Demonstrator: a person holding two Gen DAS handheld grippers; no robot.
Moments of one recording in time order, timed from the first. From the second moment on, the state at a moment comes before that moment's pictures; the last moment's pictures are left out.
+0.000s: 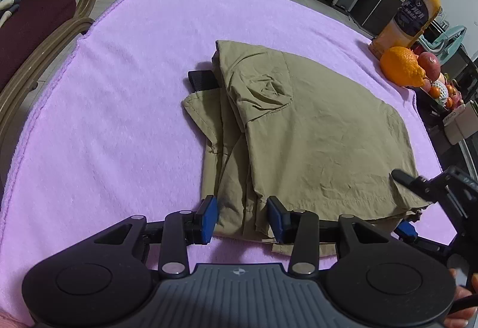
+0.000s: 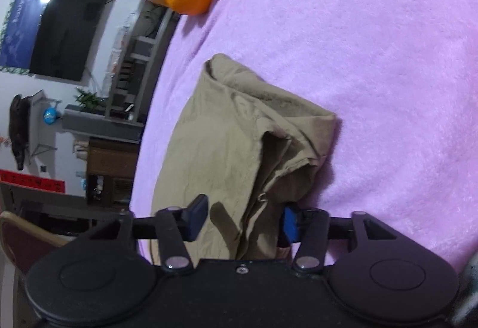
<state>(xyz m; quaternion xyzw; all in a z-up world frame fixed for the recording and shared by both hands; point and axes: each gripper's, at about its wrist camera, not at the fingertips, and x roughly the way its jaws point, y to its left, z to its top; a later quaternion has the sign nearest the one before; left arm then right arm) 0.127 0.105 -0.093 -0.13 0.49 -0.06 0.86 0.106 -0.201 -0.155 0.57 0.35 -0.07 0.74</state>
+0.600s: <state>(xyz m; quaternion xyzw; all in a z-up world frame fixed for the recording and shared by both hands) 0.084 0.155 -0.027 -0.20 0.38 -0.06 0.90 0.084 -0.152 0.077 0.12 0.30 0.03 0.95</state>
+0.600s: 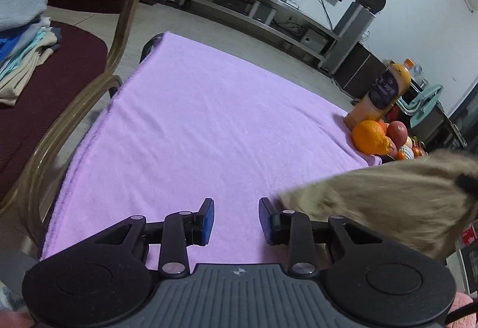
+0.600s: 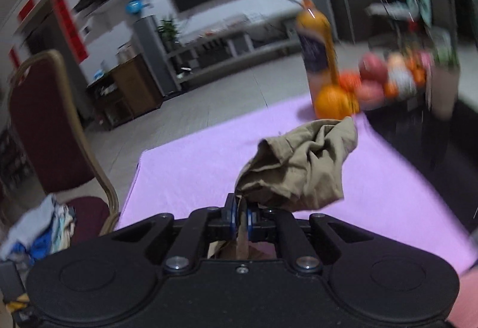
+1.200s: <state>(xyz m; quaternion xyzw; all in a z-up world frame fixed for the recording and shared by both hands) 0.088 0.155 -0.032 -0.20 0.37 -0.02 0.91 0.105 -0.100 0.125 -0.07 0.22 0.15 0.96</state>
